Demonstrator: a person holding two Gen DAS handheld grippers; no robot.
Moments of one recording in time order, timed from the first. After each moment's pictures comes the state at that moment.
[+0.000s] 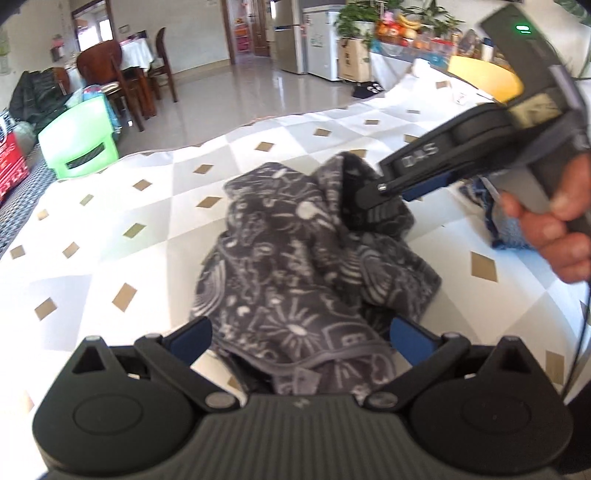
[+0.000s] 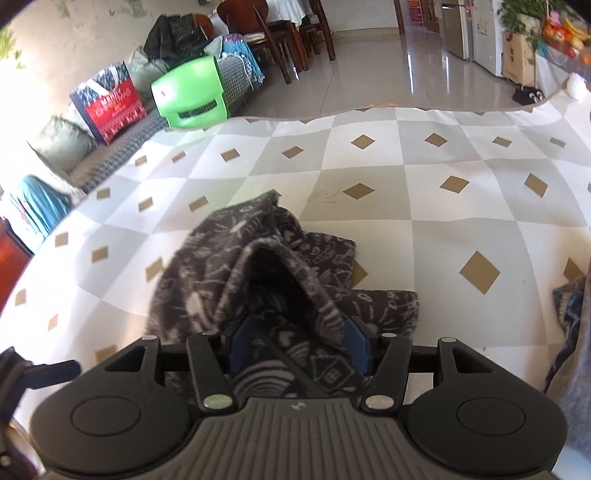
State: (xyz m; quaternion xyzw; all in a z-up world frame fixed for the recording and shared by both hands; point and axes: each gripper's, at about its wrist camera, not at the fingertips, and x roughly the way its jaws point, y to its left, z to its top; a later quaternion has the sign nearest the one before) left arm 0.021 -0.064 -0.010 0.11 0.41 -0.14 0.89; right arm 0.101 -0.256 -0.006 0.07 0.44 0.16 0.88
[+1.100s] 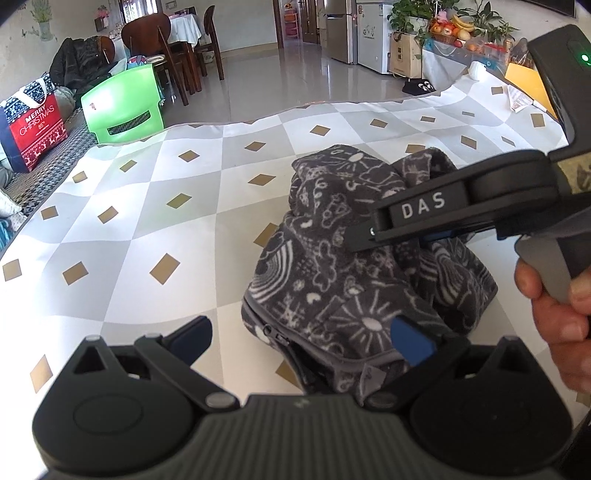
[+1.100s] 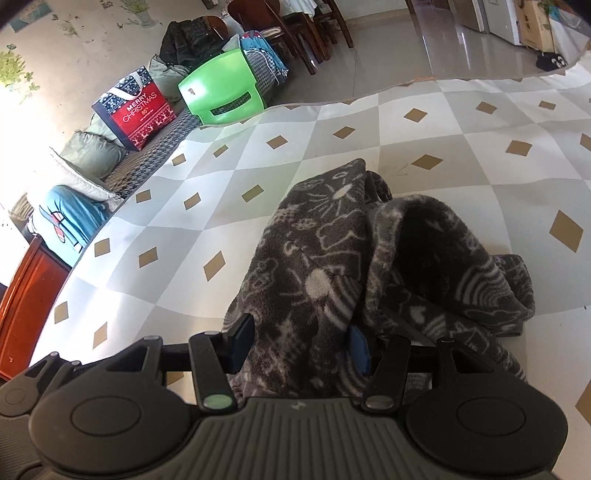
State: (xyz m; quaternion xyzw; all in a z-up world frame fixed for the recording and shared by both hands) left arm 0.039 -0.028 -0.022 0.08 0.43 -0.08 0.89; right arm 0.097 -0.184 -0.036 0.11 0.45 0.20 0.87
